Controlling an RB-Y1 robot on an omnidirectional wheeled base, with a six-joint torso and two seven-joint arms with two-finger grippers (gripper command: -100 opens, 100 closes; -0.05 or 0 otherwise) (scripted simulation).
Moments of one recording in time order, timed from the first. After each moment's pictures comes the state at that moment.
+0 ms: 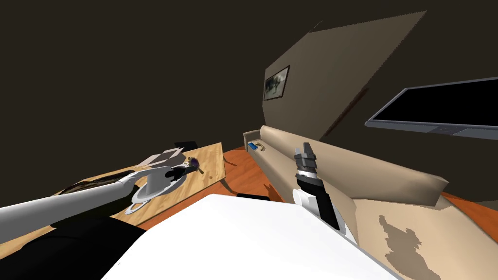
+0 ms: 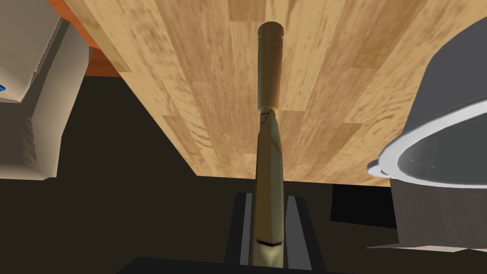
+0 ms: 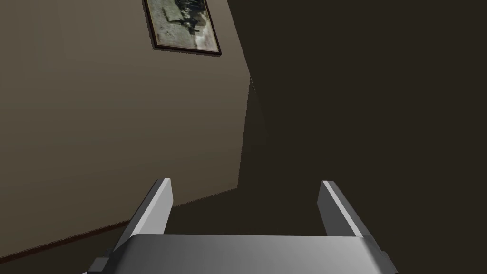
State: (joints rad) left arm 0.44 1.61 -0.34 -1.67 0.38 0.37 -0.01; right arm 0.49 -0.02 -0.05 -2.27 -0.04 -0.40 0.14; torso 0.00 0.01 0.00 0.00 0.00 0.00
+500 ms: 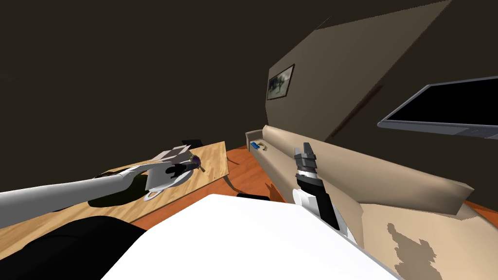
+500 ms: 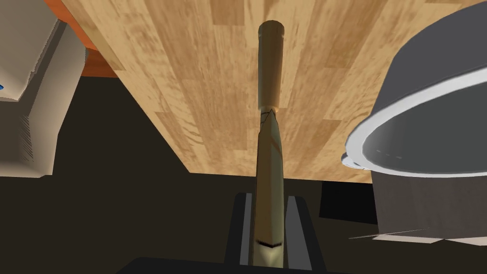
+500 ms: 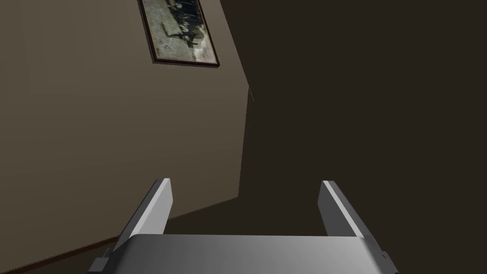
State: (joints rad) left arm 0.46 1.74 -0.32 -1.76 0.42 0.39 0.05; right arm 0.49 -0.02 -0.05 -2.27 -0.04 -0.40 0.14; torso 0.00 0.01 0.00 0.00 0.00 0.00
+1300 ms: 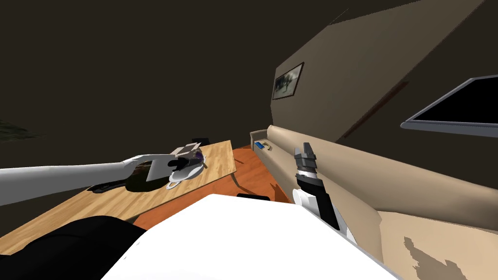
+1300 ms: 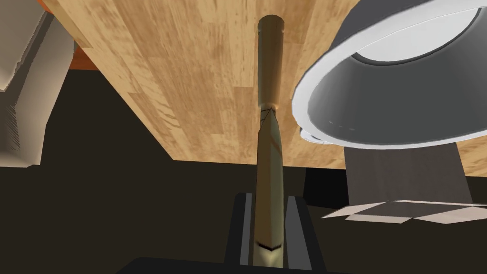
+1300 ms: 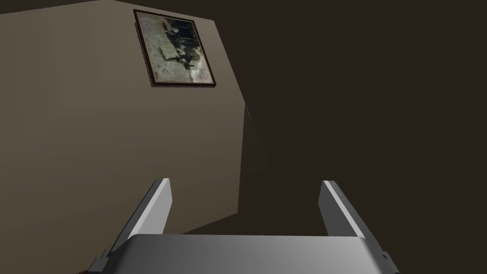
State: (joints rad) left arm 0.47 1.91 -0.28 -1.86 0.50 0.39 0.11; right arm 0.49 -0.02 -0.05 -2.27 -0.04 -0.40 0.14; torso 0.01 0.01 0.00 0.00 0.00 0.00
